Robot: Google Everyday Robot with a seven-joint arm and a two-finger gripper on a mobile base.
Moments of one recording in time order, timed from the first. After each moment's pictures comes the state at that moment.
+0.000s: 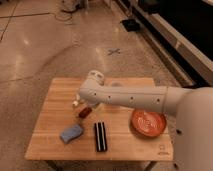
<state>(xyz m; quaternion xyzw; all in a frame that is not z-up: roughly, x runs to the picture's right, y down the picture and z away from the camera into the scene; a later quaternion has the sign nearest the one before) -0.100 0.093 0.816 -0.12 0.18 0.92 0.32</state>
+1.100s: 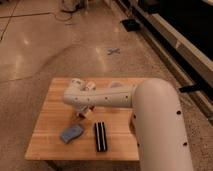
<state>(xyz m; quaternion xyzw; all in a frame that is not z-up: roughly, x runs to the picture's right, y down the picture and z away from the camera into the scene) -0.136 0.138 0.879 -0.09 0.24 0.88 0.39</state>
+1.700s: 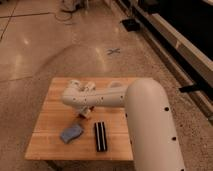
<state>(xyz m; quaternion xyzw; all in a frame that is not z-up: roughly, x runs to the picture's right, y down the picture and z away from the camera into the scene) -0.131 0.140 0.894 -0.07 0.26 0.88 0.39</state>
